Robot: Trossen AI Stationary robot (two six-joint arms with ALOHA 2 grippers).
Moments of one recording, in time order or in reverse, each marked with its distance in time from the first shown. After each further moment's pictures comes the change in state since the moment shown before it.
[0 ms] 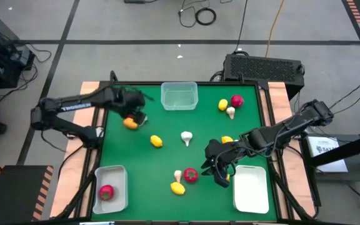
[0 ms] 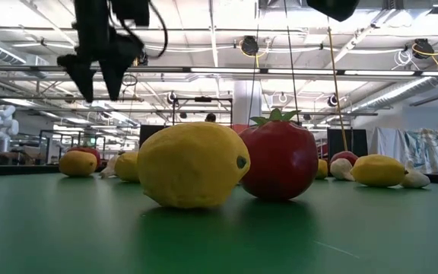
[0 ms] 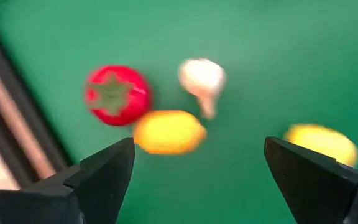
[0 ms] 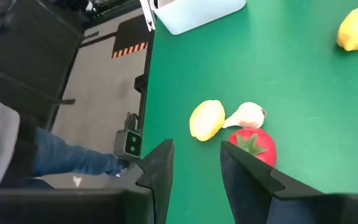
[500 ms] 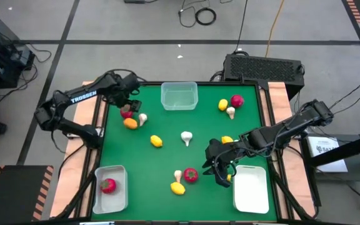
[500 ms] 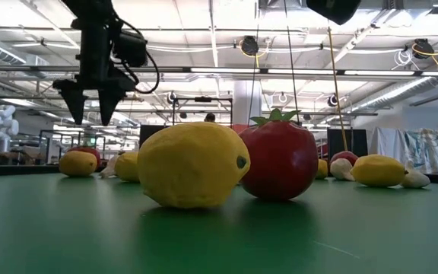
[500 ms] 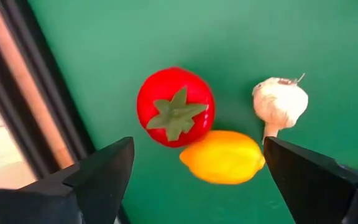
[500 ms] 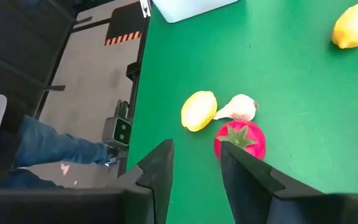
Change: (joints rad) left arm 0.338 0.074 -0.081 0.063 0.108 0.164; right arm 0.000 0.001 0.000 -0.038 0.000 -0.056
